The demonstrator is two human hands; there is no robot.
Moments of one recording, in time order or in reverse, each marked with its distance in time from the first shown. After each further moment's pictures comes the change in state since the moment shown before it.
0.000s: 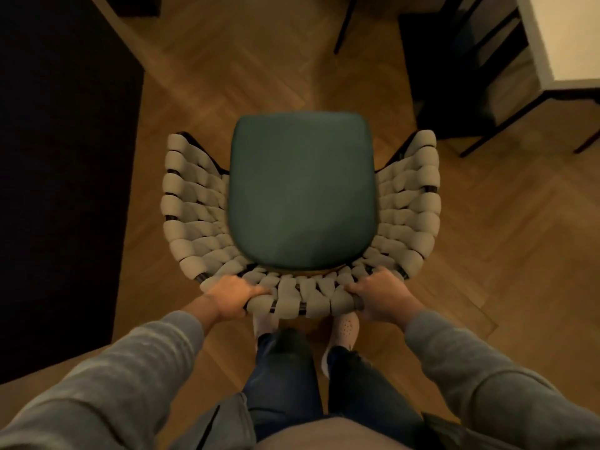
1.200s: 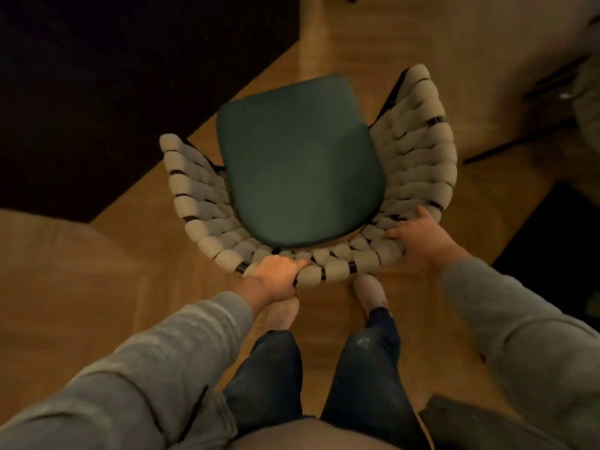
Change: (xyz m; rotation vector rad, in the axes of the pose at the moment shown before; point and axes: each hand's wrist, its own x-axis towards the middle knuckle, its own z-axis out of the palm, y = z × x) left_hand 0.205 -0.053 -0.225 -0.746 0.342 -0.577; right_hand 0.333 0.246 -0.353 -0.822 -0.062 -0.460
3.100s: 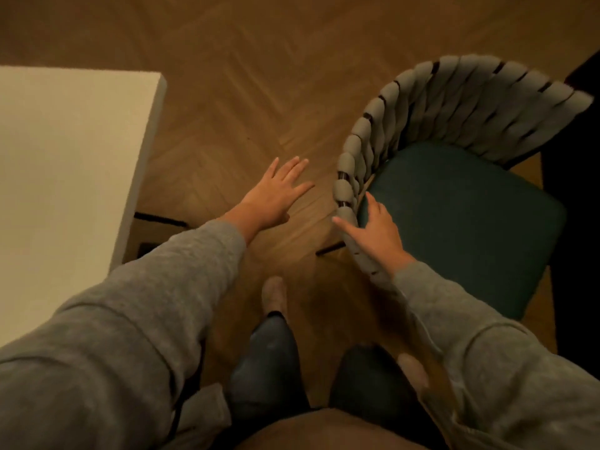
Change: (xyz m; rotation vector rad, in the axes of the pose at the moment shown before) left_hand 0.248 0.405 -0.160 -1.043 0.256 -1.985; right_hand 0.141 0.176 -0.080 -0.470 -0.147 -1.488
